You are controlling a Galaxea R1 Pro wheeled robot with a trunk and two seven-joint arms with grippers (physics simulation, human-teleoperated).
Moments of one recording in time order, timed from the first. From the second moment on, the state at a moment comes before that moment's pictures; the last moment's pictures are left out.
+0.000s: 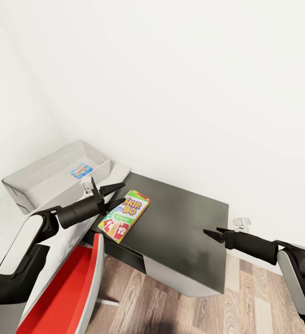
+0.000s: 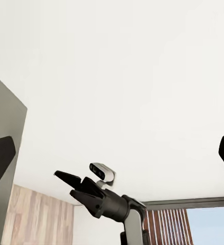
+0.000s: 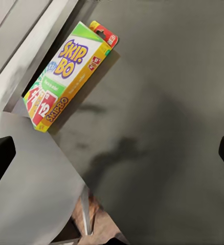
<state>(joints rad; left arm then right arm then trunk) -0.57 0.21 -0.08 -1.61 1.72 0.95 0.08 -0.33 -0.23 -0.21 -1.61 -0.29 0.90 0.80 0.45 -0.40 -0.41</state>
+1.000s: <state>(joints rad) -0.51 0.20 -0.08 -1.61 1.72 0.95 0.08 -0.33 -0.24 -0.21 -1.61 -0.28 0.86 0.80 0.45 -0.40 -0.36</state>
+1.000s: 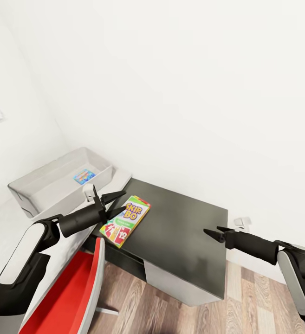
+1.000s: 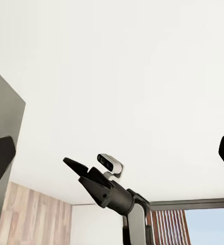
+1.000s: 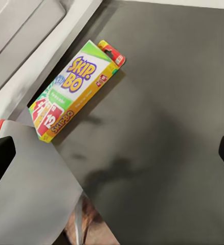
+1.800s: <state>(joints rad) -0.51 0.18 -0.11 -1.61 1.71 0.94 0.09 -0.33 -0.25 -0.21 -1.61 -0.28 0.86 0.80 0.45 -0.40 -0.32</state>
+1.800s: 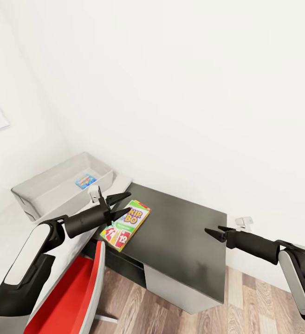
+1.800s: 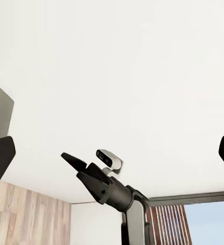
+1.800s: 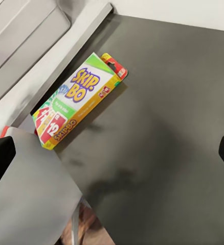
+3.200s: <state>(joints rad) -0.52 0.14 -0.12 -1.61 1.58 0.93 0.10 -0.33 -0.24 -0.21 -1.61 -0.28 0.86 0.79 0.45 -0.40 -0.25</state>
